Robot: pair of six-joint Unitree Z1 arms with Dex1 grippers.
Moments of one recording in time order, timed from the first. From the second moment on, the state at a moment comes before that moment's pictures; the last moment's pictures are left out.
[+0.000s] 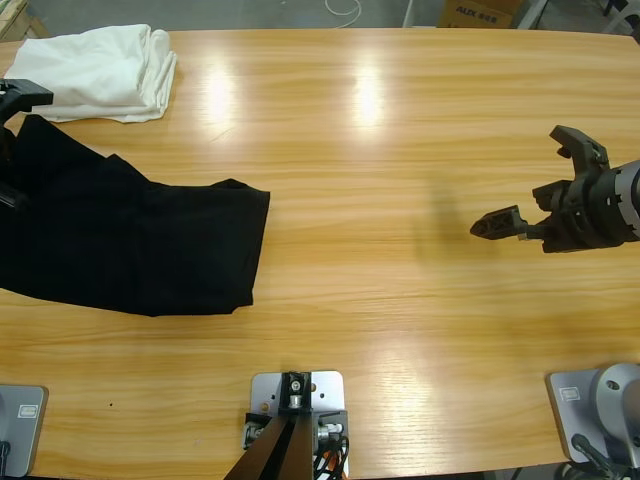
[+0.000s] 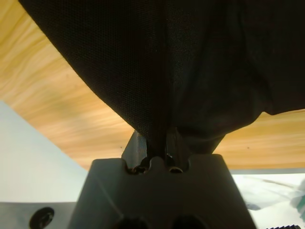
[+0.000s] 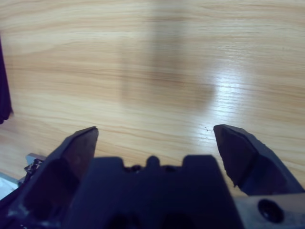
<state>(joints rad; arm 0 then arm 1) -0.64 1.81 -1.51 1.44 0.26 -0.25 0.51 1.39 -0.79 0.61 0.14 0.48</state>
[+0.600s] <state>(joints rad) -0.68 1.83 -1.66 1.50 0.26 -0.21 0.51 1.40 -0.79 0.60 0.14 0.48</state>
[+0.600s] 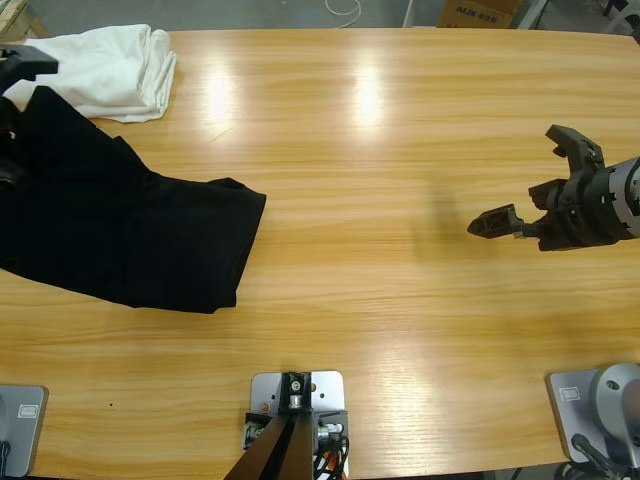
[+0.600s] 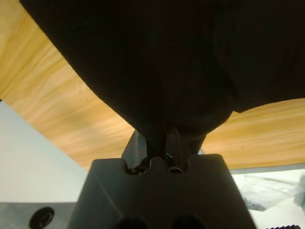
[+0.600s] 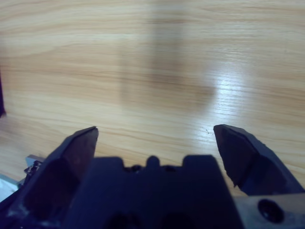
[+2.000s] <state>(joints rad) -1.06 2.34 -2.20 1.51 -0.11 -0.21 0.51 1.42 -0.79 0.60 0.14 0.48</state>
